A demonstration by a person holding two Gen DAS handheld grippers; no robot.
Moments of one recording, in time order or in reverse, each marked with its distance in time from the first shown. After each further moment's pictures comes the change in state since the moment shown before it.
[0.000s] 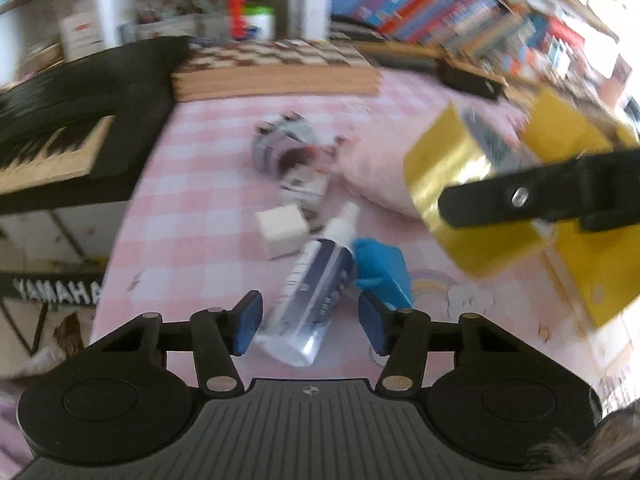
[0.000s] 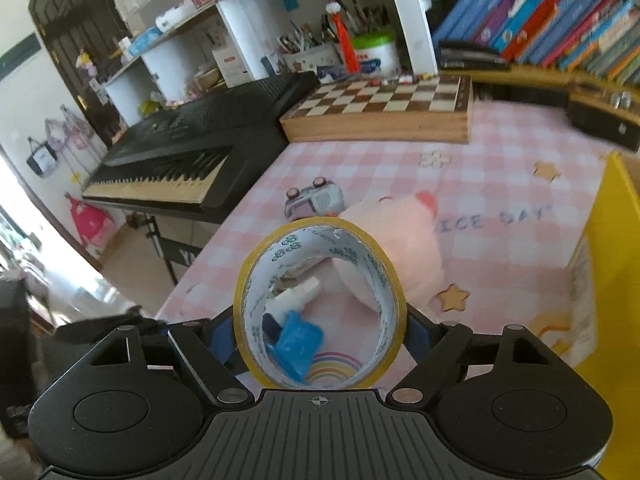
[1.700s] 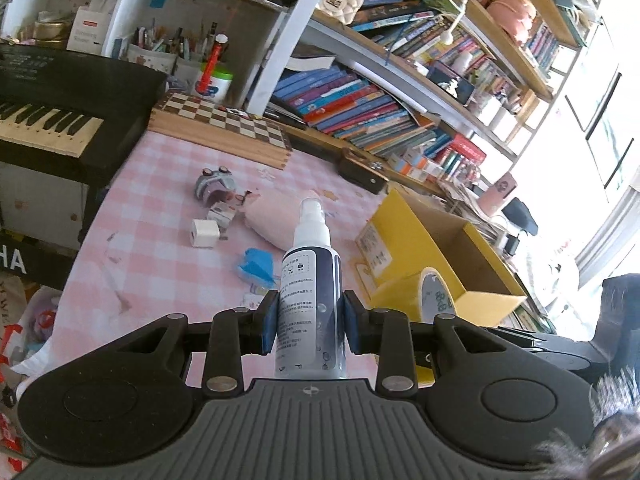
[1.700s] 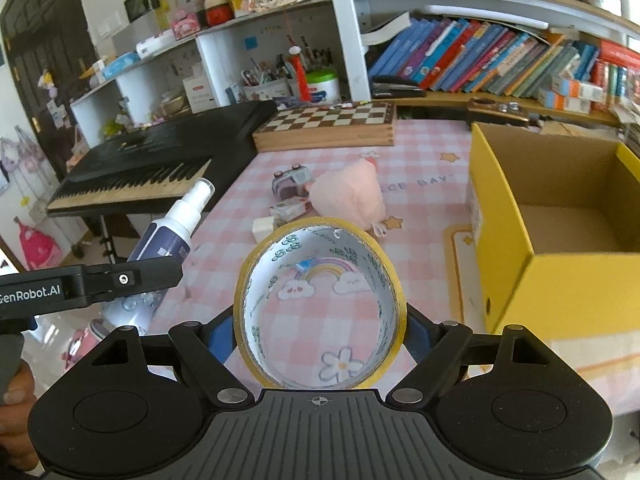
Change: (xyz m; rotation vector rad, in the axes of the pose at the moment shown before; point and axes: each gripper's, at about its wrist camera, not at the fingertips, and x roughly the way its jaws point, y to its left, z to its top) left arm -0.158 0.021 -0.062 -0.259 -0.224 -0.364; right arm -0.109 0.073 -0.105 0.076 -0.137 -0.232
